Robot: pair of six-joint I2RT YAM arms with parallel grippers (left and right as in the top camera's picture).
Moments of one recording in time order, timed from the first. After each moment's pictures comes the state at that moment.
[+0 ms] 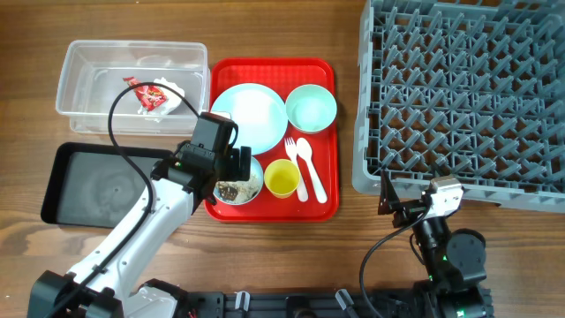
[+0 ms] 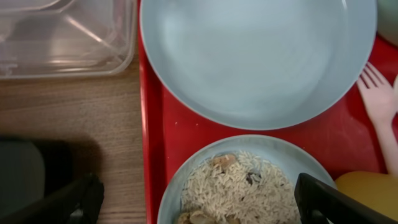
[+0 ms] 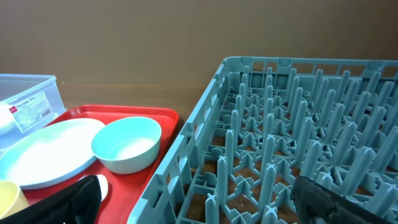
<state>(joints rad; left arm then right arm) -0.39 1.36 0.81 -0.52 -0.17 -0.28 0.18 0.02 0.07 -0.16 -0.01 0.05</state>
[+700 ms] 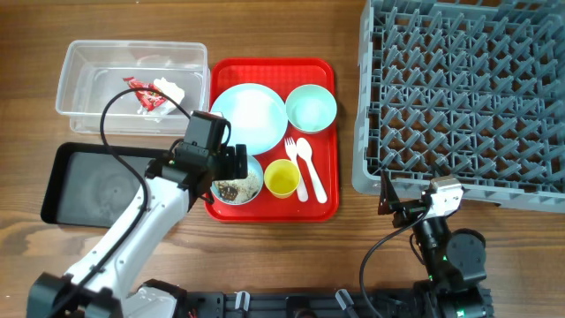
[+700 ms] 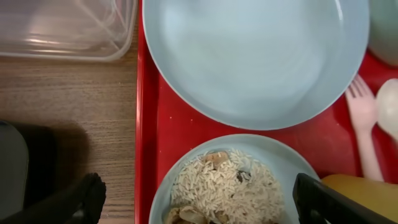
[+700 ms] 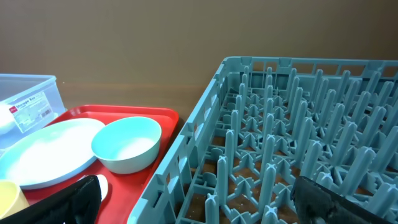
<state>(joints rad) -0.34 1.35 0.81 -0.53 -0.08 -0.35 0.18 0.02 0.07 -0.16 -0.01 0.05</state>
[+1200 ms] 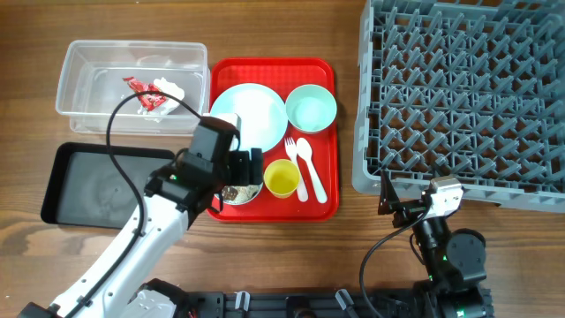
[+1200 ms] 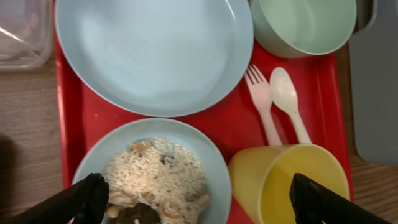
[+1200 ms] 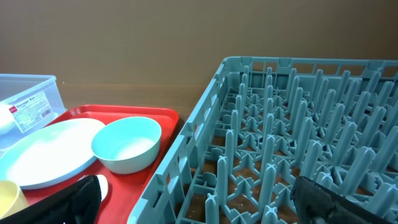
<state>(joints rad) -0.45 1.25 0.81 -0.54 0.03 -0.41 0.18 0.02 0.07 -0.16 -0.01 0.05</state>
